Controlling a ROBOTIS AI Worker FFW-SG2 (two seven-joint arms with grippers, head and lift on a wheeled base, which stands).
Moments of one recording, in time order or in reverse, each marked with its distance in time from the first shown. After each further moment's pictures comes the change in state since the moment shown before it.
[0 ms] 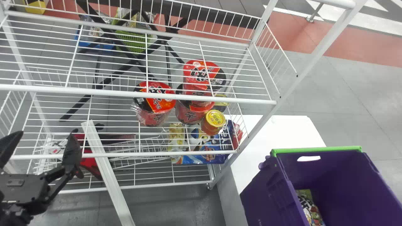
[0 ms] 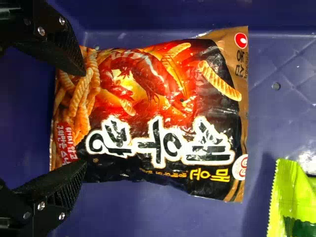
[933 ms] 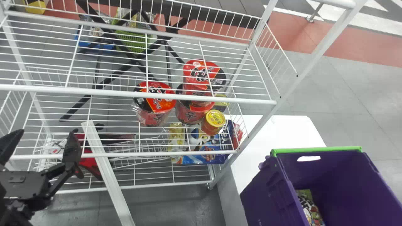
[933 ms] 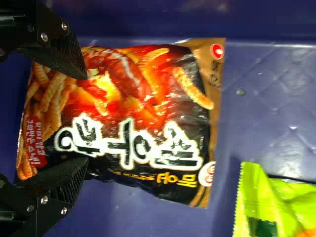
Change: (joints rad) left arm -0.028 -0.002 -0.001 0.030 0.009 -0.003 -0.001; right arm -0.029 0.026 -0.012 -0.011 -0.050 -0.005 -0.003
